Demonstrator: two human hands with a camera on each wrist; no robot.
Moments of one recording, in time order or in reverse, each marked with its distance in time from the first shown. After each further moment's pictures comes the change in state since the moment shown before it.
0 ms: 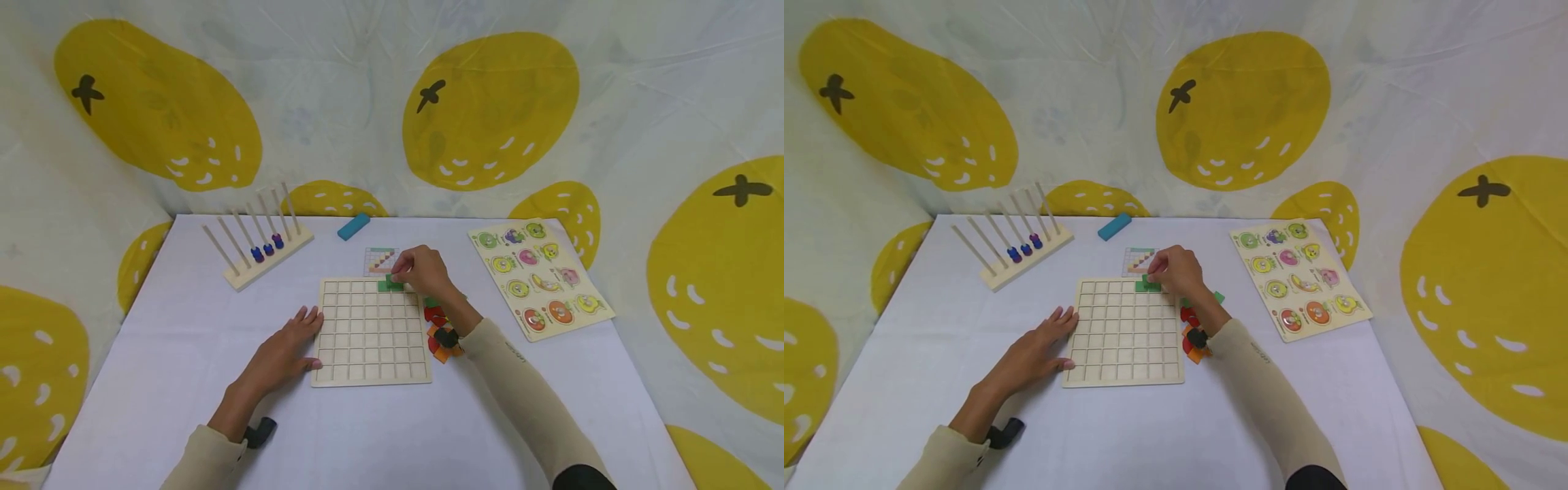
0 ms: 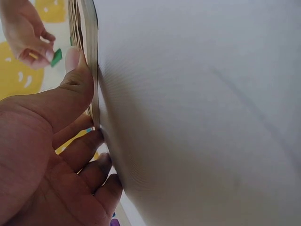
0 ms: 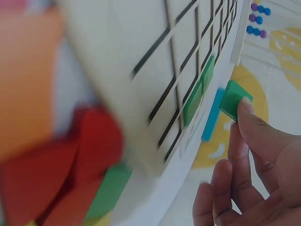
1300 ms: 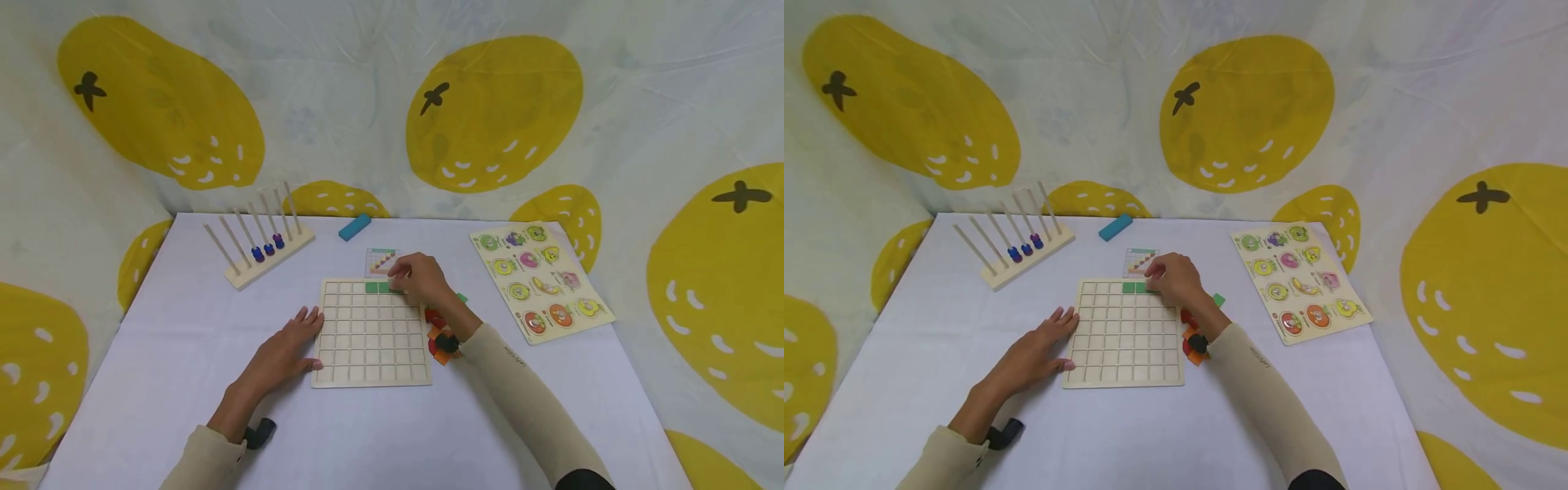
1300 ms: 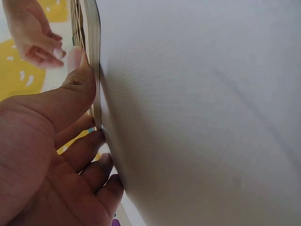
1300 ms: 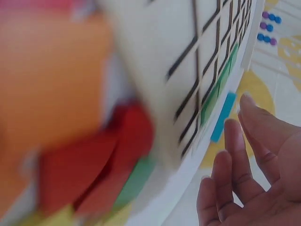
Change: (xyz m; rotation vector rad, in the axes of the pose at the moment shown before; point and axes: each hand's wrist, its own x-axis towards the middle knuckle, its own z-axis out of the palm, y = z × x) left_hand -0.002 0.000 -0.003 -0.015 0.019 0.028; right_hand -0.003 0.006 0.010 -0.016 -0.051 -0.074
